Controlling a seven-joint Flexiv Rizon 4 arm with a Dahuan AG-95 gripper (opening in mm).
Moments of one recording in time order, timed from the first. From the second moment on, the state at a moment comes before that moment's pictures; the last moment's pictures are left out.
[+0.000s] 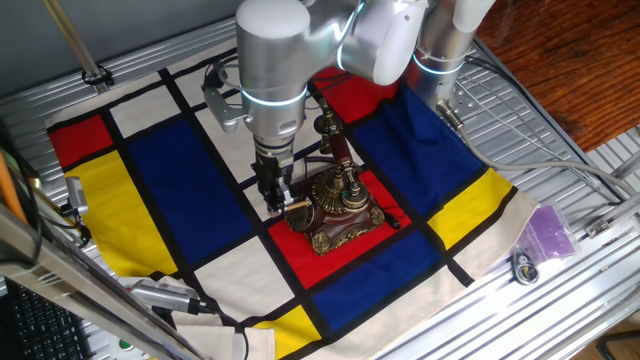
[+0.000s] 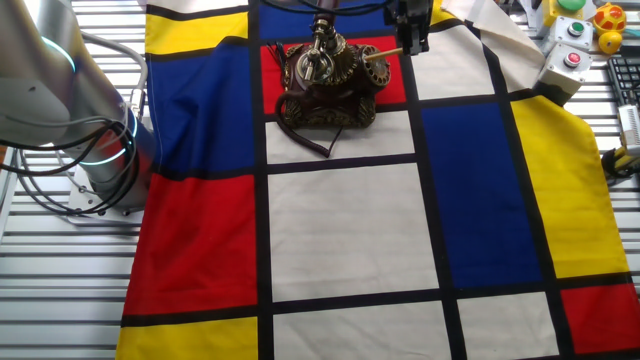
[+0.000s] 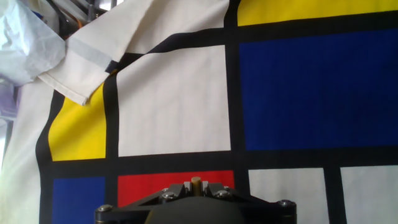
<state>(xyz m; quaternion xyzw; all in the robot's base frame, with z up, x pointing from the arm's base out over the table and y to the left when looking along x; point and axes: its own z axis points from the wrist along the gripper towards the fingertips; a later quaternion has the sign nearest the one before) 0.523 0.180 0.139 -0.02 0.99 0.09 0.08</state>
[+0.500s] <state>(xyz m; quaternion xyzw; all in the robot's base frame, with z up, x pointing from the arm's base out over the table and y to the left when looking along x) 0.522 0.181 0.139 -0.02 0.99 0.09 0.08</state>
